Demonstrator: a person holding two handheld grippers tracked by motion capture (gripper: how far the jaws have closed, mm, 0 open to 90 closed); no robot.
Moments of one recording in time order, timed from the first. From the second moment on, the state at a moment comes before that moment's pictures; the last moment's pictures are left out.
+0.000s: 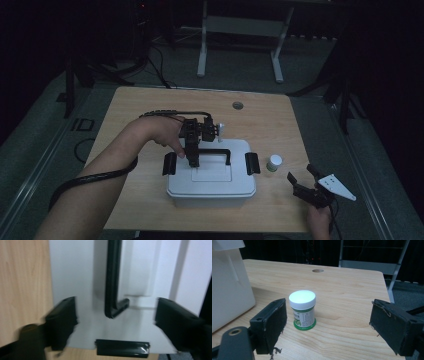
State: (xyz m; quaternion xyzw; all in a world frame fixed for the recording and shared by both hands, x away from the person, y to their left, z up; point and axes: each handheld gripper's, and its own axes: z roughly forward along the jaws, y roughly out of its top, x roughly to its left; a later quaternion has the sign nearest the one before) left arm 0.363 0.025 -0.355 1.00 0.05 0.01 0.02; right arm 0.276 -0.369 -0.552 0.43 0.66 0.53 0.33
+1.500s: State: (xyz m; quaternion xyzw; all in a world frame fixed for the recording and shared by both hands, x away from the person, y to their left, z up) left arm 0.358 0.003 -0.353 1.00 0.02 -0.02 0.00; right arm 0.276 -0.369 -0.552 0.43 0.66 0.53 0.33
